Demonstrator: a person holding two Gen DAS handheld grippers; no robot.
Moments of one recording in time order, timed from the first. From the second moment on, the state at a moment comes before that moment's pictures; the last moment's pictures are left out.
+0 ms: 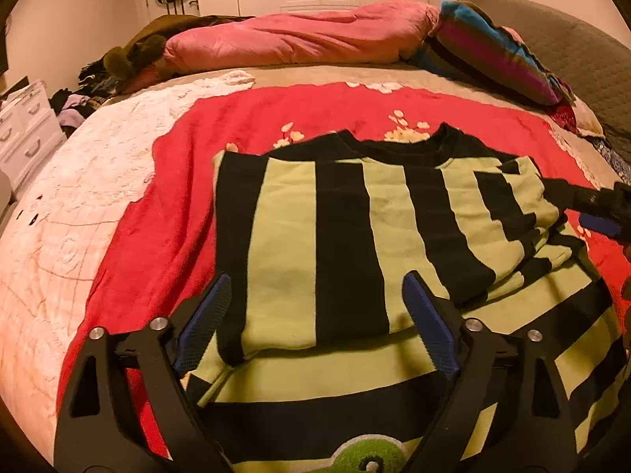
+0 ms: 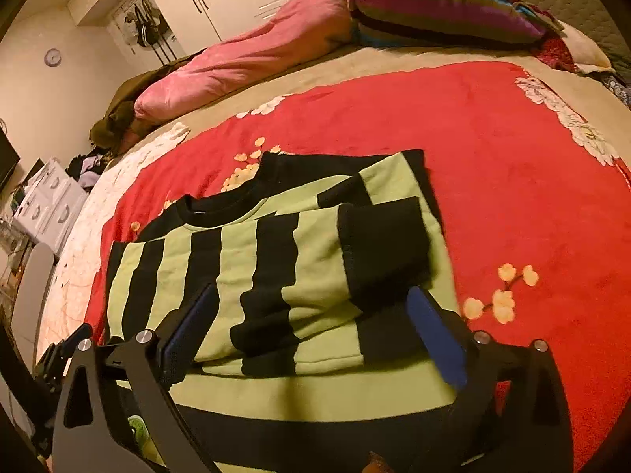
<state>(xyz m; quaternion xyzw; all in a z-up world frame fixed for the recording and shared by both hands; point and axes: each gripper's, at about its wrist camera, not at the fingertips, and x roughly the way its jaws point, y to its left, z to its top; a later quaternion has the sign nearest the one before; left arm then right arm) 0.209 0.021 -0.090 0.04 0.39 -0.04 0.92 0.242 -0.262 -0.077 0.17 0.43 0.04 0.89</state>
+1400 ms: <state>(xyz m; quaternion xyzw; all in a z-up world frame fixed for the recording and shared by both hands) 0.148 0.040 -0.043 0.03 0.36 0.03 0.93 0.175 -0.288 -0.027 0.14 0.40 0.05 0.91</state>
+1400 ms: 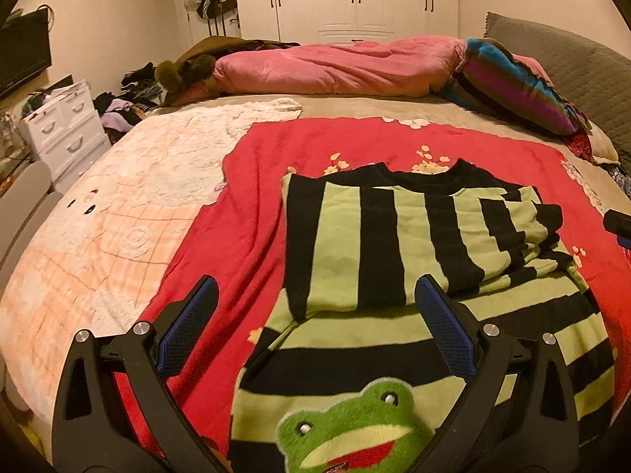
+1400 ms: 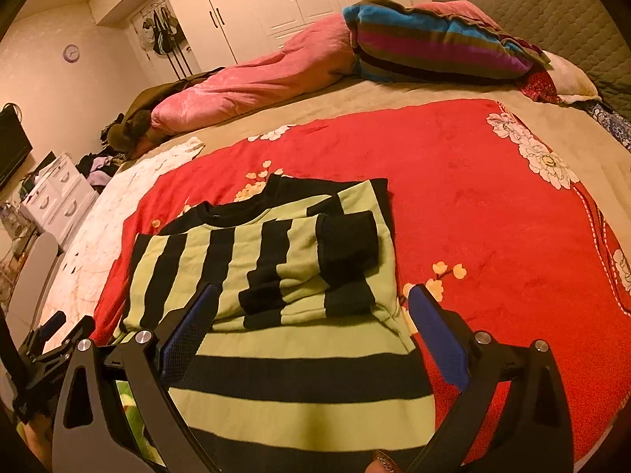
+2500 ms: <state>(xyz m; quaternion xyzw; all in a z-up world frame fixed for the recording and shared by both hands) 0.087 0.088 -0.039 0.02 0.40 0.05 0.91 0.095 -0.278 -0.052 0.07 0.47 0.07 0.88</state>
